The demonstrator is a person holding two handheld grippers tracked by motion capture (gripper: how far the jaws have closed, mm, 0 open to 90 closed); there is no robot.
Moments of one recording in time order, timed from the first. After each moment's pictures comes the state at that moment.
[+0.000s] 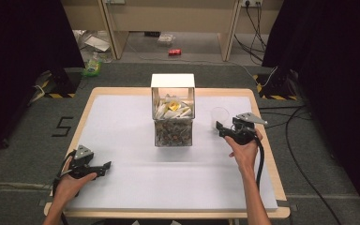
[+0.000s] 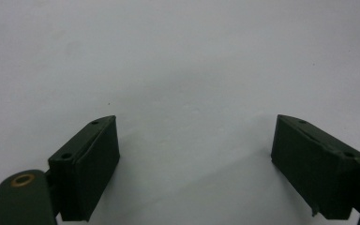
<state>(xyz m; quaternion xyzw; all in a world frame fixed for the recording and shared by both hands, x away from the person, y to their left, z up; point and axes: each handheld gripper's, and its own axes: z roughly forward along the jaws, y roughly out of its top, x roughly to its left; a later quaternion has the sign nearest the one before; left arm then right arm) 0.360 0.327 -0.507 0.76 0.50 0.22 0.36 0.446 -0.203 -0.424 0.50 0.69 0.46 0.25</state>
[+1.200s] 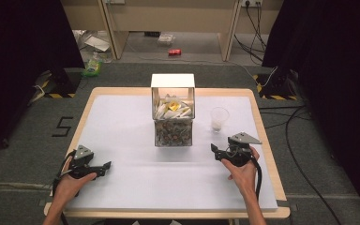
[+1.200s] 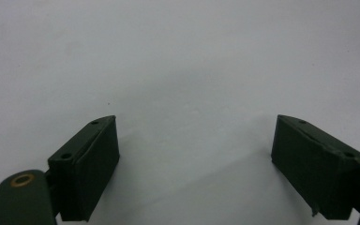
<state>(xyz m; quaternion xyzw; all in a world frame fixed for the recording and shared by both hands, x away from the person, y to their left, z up) 0.360 0.328 -0.507 0.76 0.50 0.21 0.36 0.395 -0.193 -0.454 0.47 0.74 0.43 0.23</state>
